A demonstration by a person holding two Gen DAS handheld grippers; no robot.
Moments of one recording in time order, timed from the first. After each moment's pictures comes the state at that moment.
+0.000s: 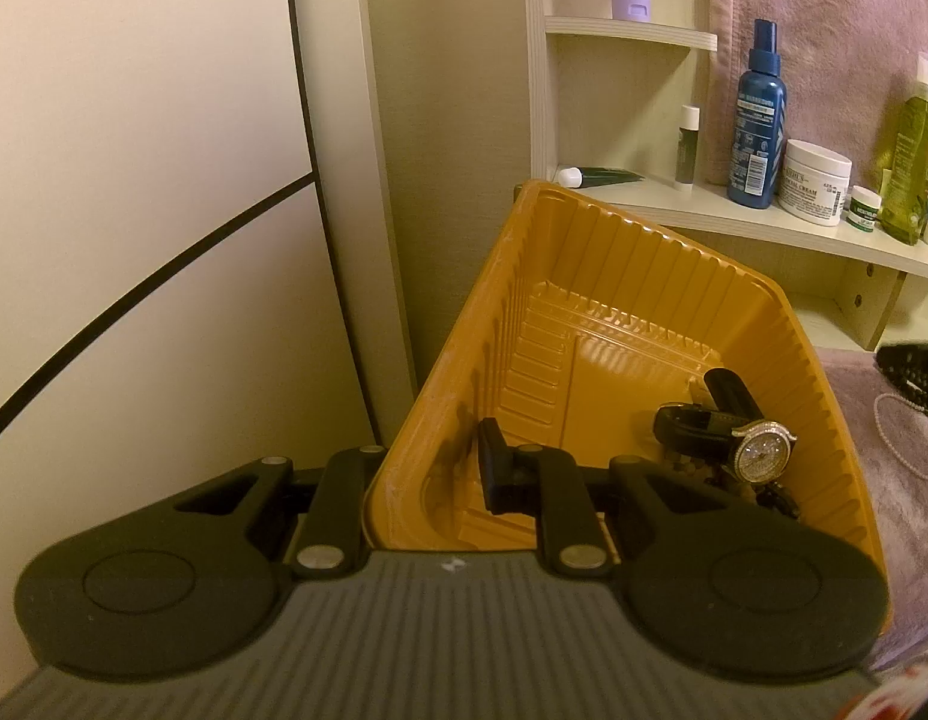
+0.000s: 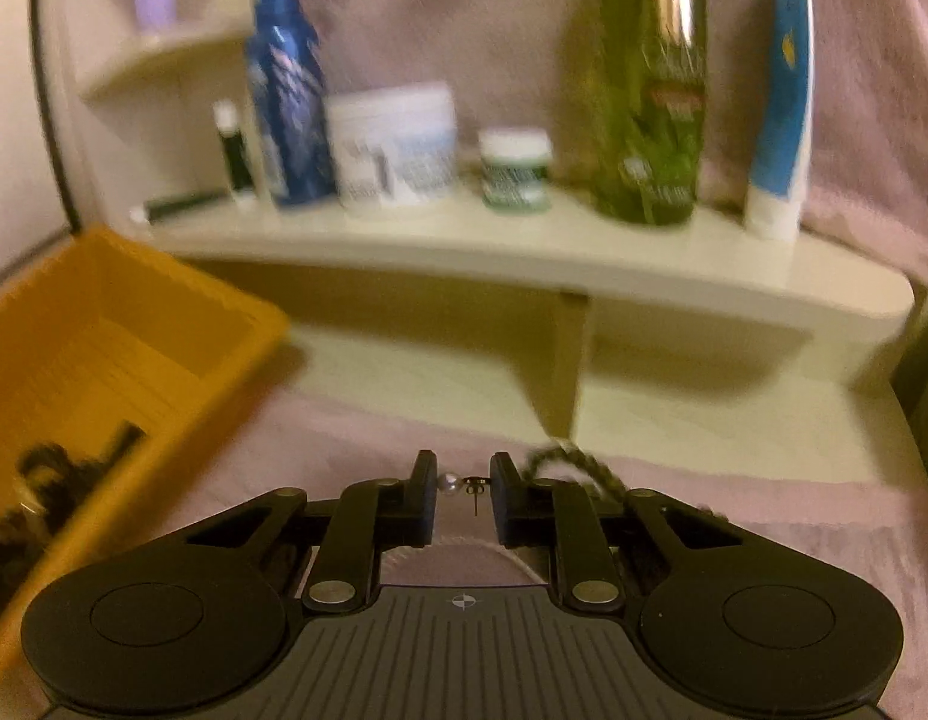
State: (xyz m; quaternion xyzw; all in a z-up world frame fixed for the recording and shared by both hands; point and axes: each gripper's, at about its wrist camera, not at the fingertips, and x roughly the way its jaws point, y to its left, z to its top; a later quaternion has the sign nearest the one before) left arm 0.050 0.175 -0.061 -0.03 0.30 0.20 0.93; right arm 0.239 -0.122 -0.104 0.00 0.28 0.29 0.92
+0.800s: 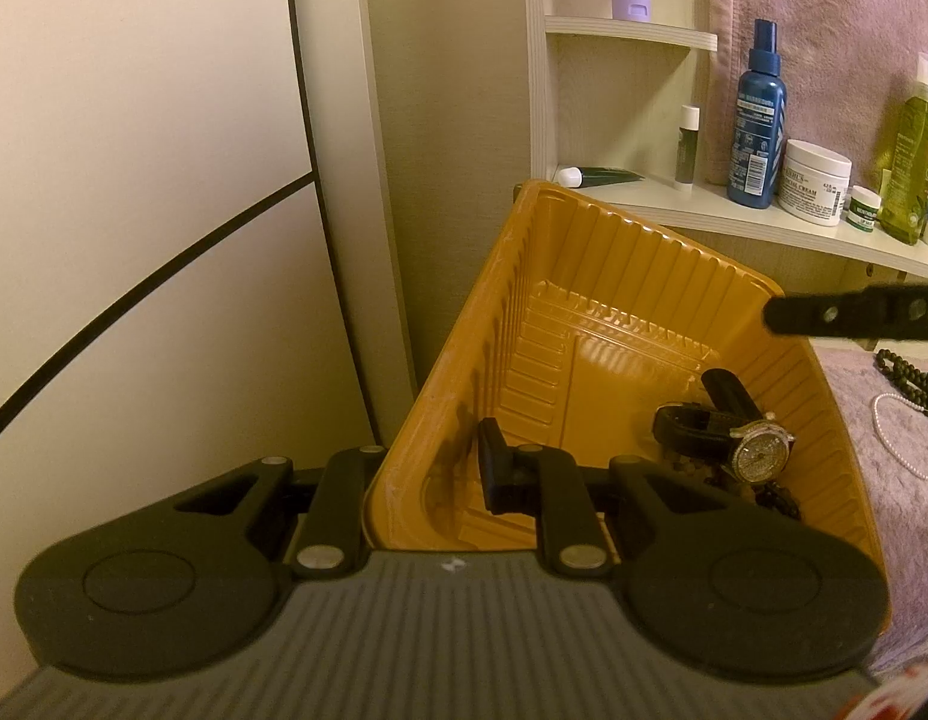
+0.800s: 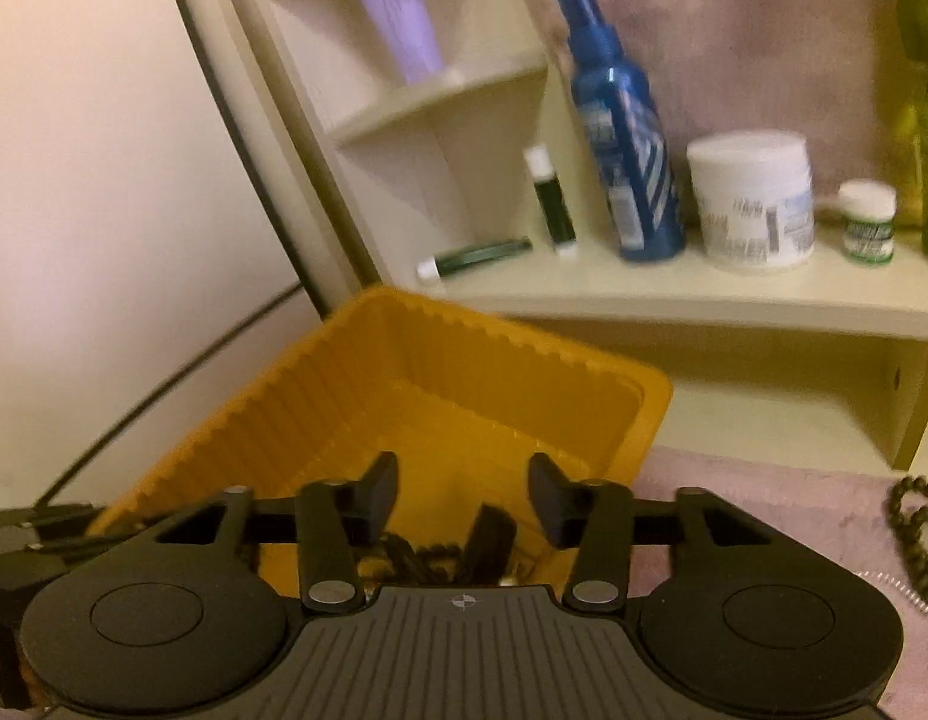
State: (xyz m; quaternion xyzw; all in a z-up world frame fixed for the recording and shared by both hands) left arm 0.049 0.175 -0.061 -0.03 0.30 0.20 0.93; right arm 0.202 -0.043 -0.071 0.08 0.27 0.44 0.85
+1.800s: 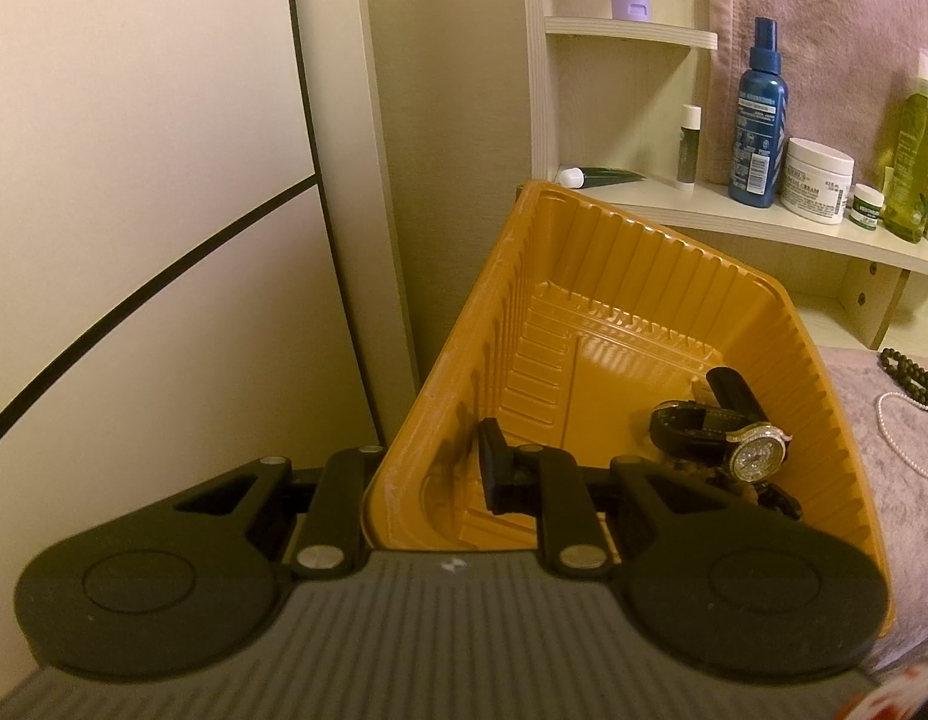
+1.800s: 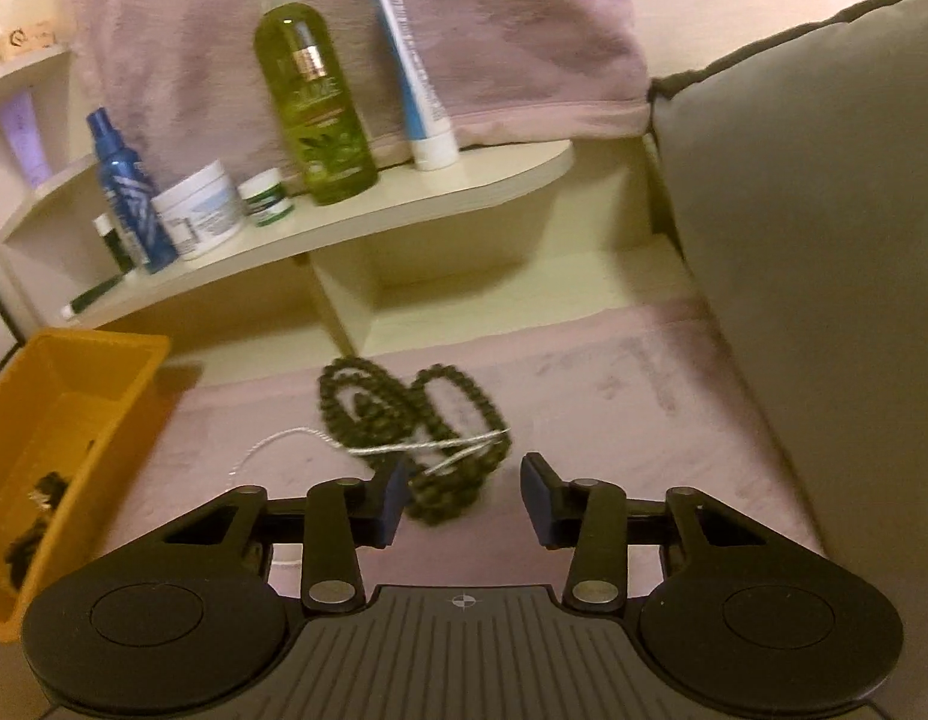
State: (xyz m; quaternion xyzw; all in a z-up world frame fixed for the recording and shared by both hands) left arm 0.049 0.176 -0.061 -0.03 0.30 0.20 0.93; right arm 0.194 -0.265 -0.110 0.11 0.32 0.17 0.92
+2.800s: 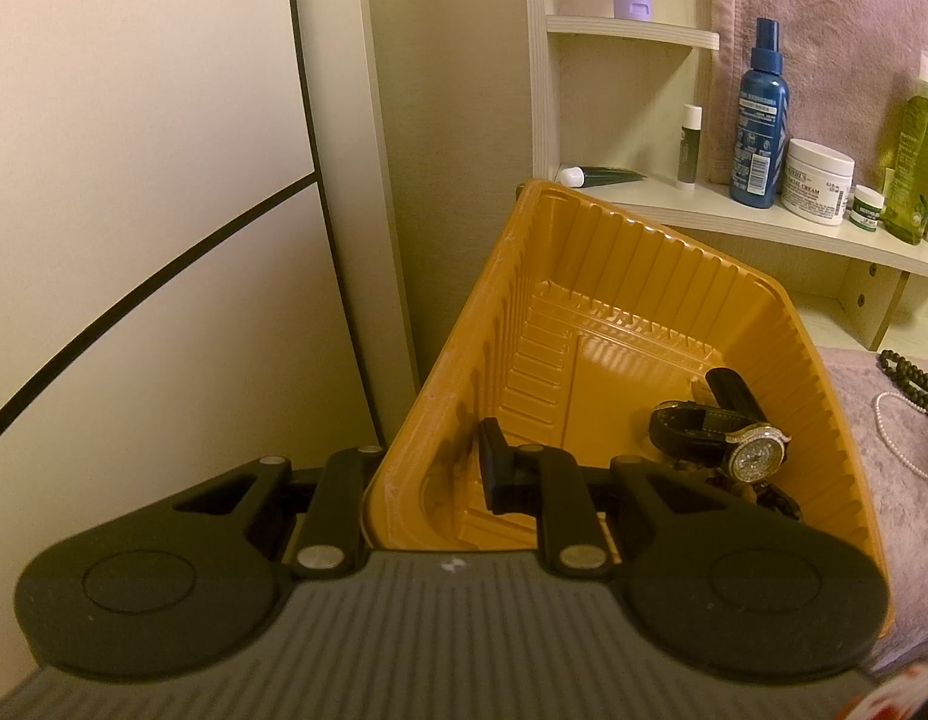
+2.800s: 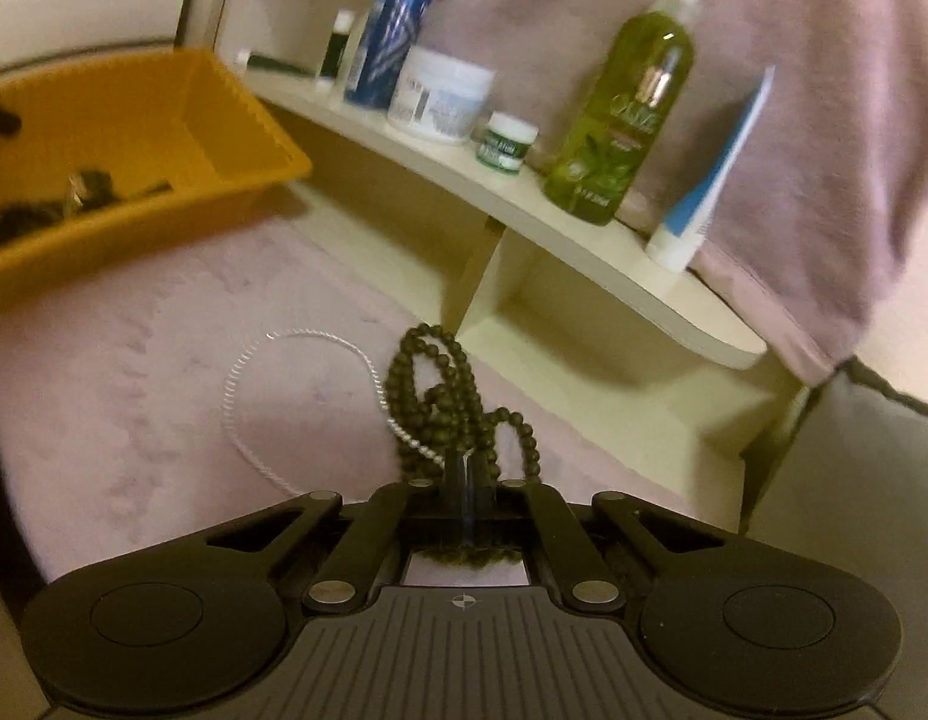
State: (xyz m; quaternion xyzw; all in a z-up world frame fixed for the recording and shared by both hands) left arm 0.049 0.176 -0.062 -0.03 0.30 0.20 0.93; right arm 0.173 -0.216 -0.115 -0.23 0.25 0.29 0.90
